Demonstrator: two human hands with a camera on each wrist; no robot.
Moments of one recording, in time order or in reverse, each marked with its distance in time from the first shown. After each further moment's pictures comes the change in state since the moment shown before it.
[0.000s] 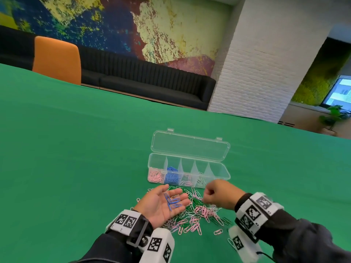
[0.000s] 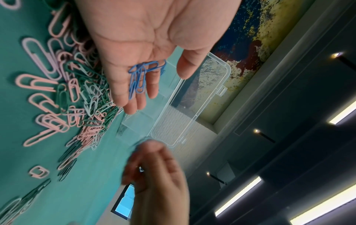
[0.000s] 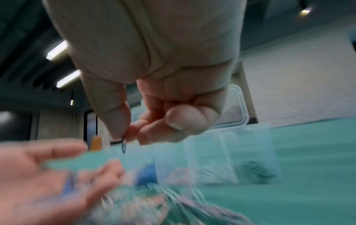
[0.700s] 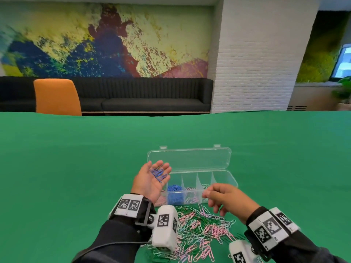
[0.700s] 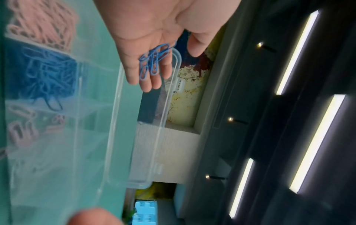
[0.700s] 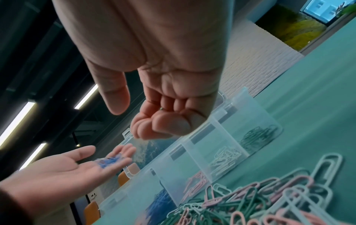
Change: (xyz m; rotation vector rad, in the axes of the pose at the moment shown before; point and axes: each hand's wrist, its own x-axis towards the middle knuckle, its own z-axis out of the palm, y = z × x) left_hand 0.029 0.083 0.061 0.197 0.207 0.474; right_hand 0.016 0.025 0.001 0.888 0.098 -0.097
